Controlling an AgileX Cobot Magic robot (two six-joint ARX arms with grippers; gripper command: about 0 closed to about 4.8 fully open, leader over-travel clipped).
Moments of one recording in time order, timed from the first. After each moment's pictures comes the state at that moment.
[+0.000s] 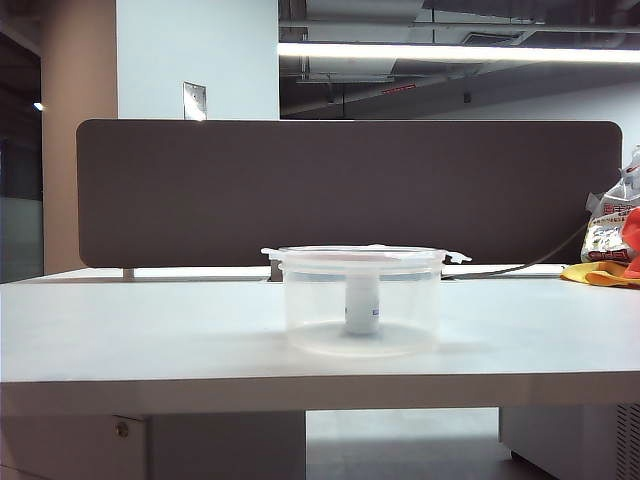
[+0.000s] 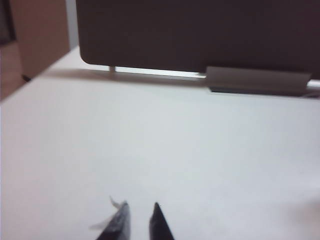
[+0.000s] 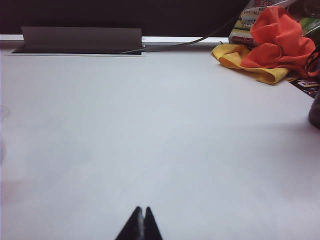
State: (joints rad) left arm -0.01 0.00 0.01 0.00 0.02 -0.12; right arm 0.00 0.00 0.01 -0.11 0.00 0.03
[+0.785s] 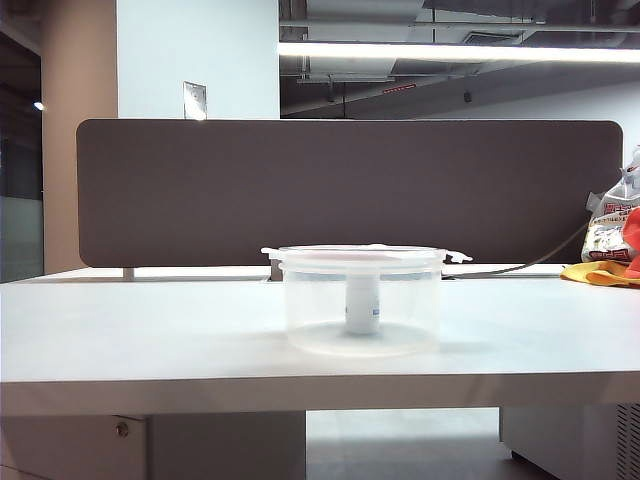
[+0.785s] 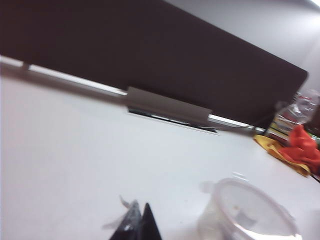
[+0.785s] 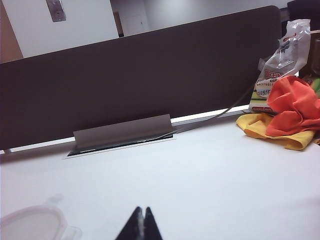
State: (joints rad) left arm -0.01 0.11 0.23 -0.06 0.26 -0.40; right arm 0.00 0.05 0.23 -0.04 -0.05 0.26
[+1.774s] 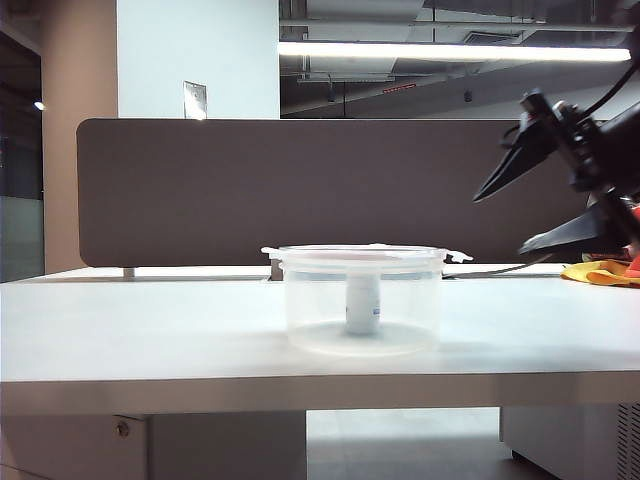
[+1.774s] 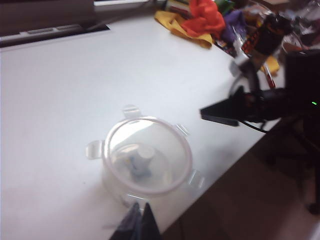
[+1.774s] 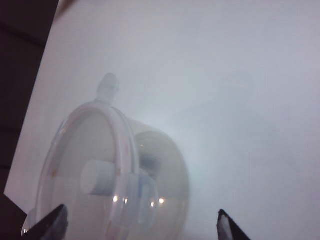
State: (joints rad) left arm -0.35 0.97 1.11 -0.55 0.45 -0.12; right arm 0.05 1.56 0.84 0.10 -0.70 0.54
